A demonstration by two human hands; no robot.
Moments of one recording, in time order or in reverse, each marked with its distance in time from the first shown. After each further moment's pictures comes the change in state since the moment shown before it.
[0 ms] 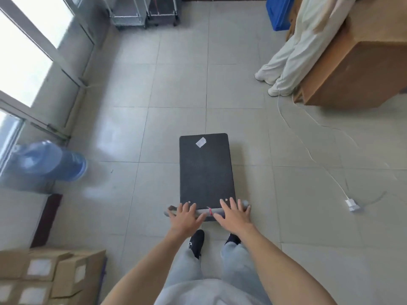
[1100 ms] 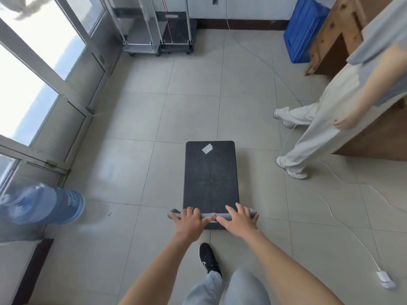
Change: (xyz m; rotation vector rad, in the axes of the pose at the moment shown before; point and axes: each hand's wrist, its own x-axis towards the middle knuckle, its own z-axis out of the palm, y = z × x) left_hand 0.268 0.017 -0.229 0.163 0.075 -0.026; right_hand 0.252 -0.054 -0.253 0.078 0.036 0.051
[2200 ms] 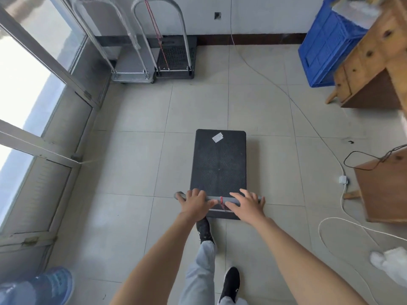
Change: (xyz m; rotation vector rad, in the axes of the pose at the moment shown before) left_hand 0.482 -0.031 -0.378 -0.187 -0.022 0.022; right_hand 0.414 -0.138 -0.388 0.094 0.114 -0.072
